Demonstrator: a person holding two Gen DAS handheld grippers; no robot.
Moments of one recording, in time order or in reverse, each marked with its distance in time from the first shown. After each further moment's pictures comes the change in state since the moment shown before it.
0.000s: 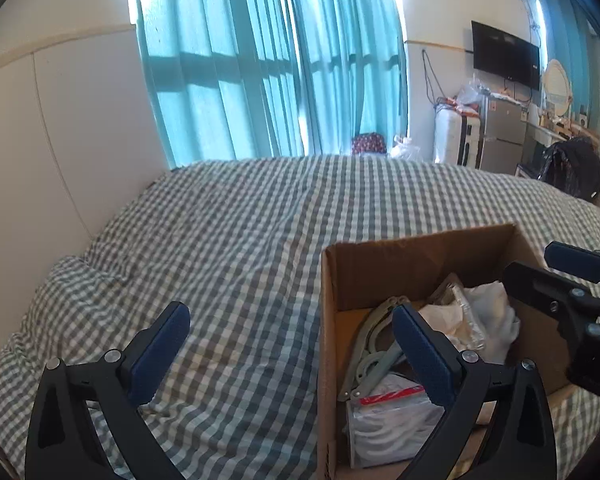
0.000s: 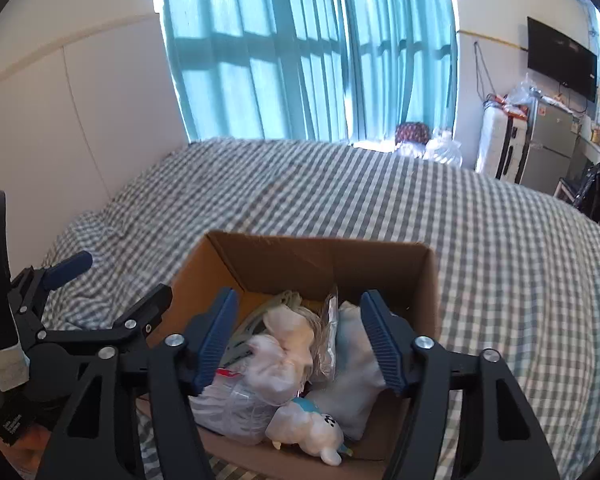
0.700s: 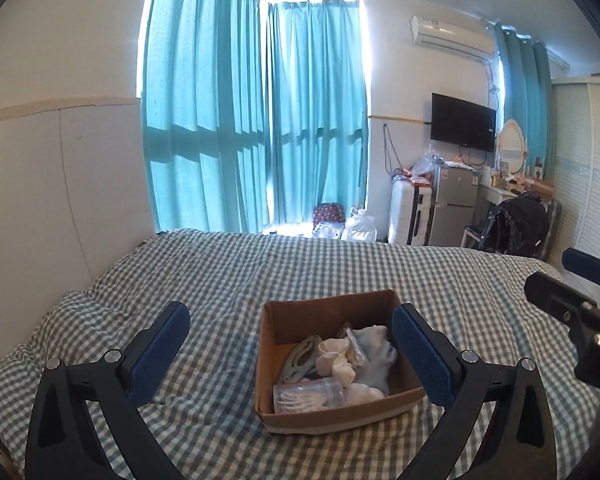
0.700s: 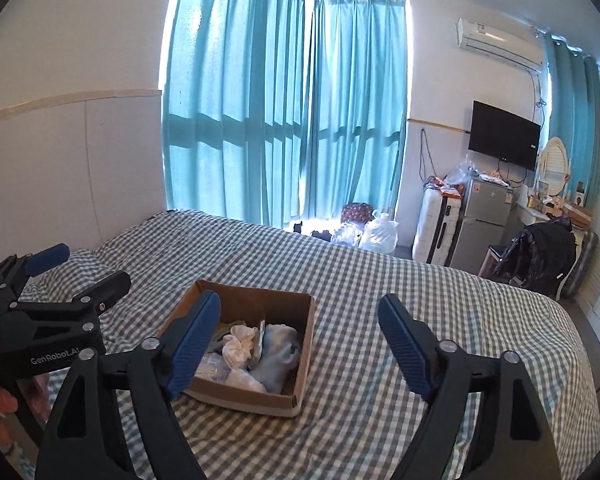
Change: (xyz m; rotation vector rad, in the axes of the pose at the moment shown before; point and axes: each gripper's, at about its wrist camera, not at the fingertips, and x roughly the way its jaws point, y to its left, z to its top) left arm -0.170 -0.006 0.005 -0.042 -0.239 -0.142; right arm -0.214 0.002 -0.027 -0.076 -0.273 -0.188
